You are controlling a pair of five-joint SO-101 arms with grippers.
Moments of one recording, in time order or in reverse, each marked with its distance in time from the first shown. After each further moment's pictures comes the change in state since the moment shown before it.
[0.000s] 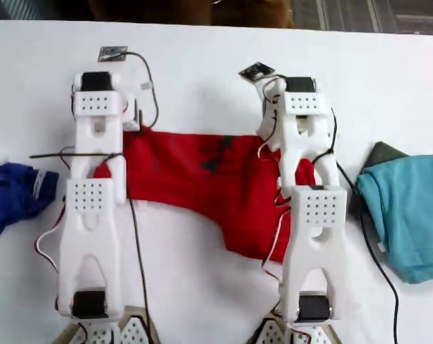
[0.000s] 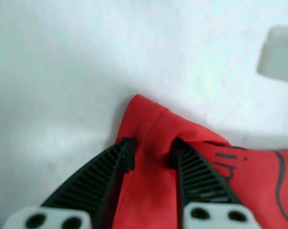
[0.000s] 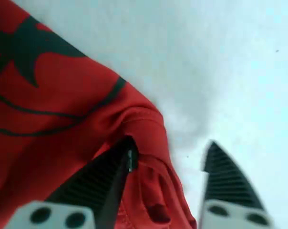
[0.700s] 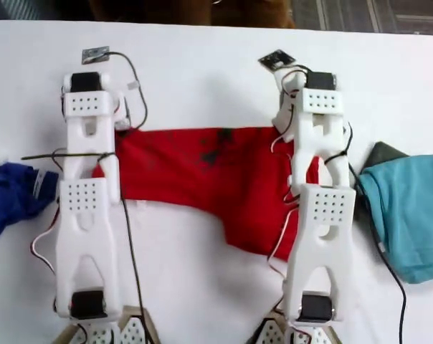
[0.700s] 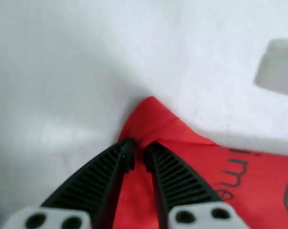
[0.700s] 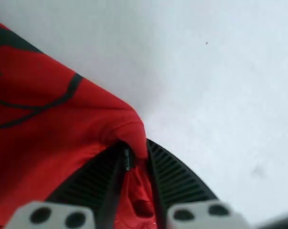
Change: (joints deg) left arm -3.2 0.1 0.0 0.0 6.3; right arm 5.3 1.8 -8.7 1.7 0.1
